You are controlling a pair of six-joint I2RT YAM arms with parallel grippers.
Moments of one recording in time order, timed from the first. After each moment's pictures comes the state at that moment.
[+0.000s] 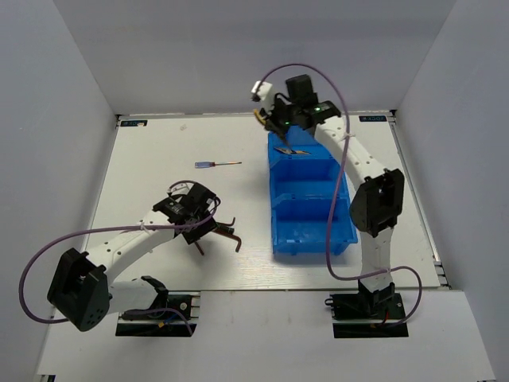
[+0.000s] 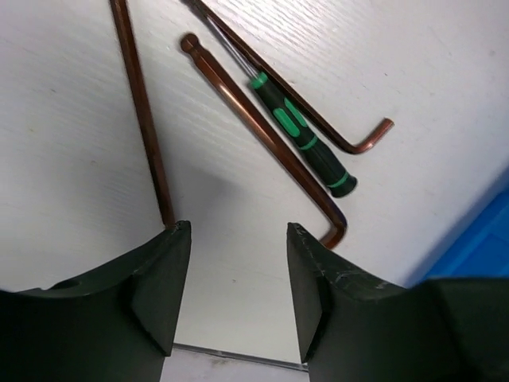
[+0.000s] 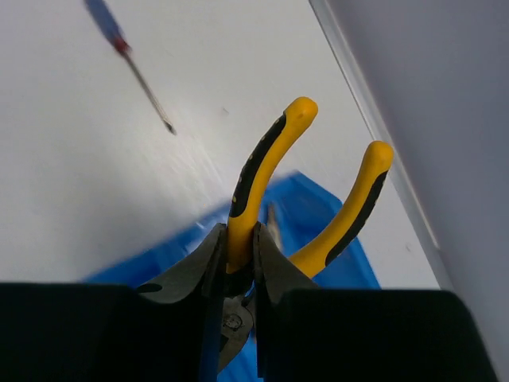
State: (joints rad) left arm -0.62 1.21 0.79 -0.76 -0.27 -1.11; right arm 0.52 2.06 2.08 -0.64 -0.38 -0.58
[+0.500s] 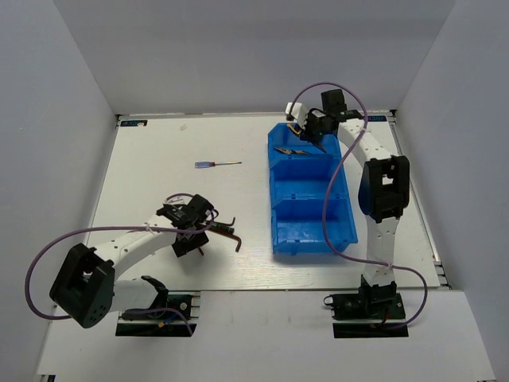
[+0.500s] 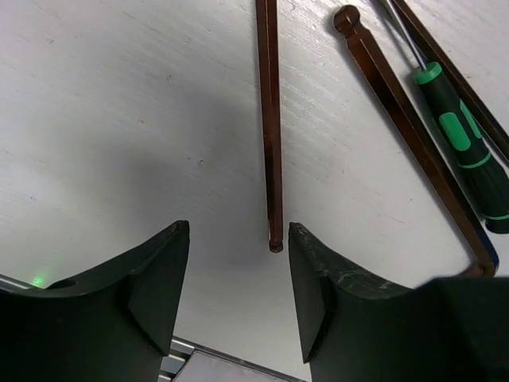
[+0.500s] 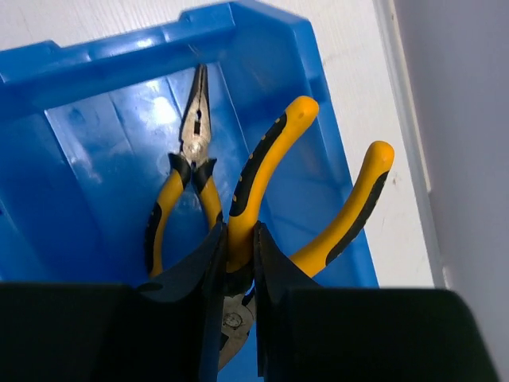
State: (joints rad) left arm -0.60 1.23 0.68 -0.83 -0.34 -1.07; right arm 0.23 2.17 1.93 -0.61 -0.49 -0.99
